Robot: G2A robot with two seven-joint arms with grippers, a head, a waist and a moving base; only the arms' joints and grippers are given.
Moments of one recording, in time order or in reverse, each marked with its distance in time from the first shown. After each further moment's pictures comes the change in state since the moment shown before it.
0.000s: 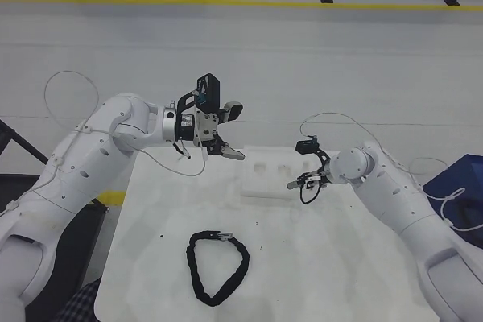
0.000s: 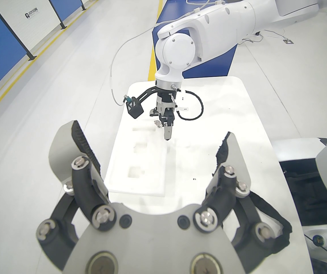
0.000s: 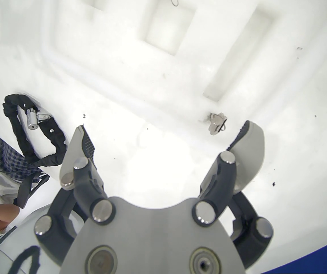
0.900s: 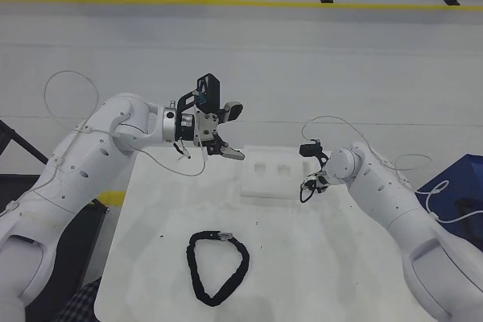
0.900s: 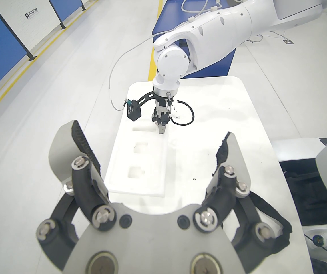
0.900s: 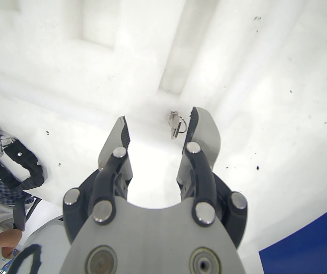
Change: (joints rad) left arm 0.000 0.000 0.000 0.000 0.000 0.000 0.000; right arm 0.043 -0.082 -0.047 0.165 -0.083 0.107 -0.009
